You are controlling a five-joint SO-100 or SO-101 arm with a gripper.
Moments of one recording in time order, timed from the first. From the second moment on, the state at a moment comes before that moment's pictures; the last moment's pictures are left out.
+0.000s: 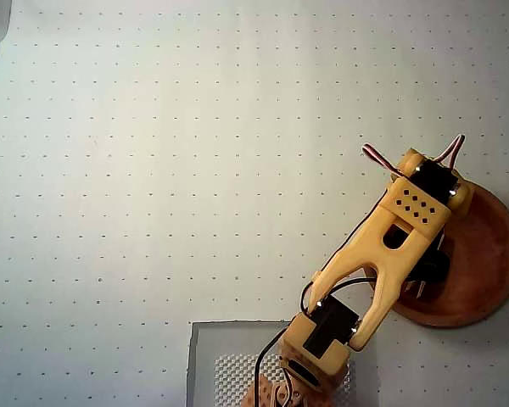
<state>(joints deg) 35.1 96.4 84.5 79.5 -104.9</state>
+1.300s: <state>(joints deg) -2.3 127.8 93.9 61.6 -0.4</state>
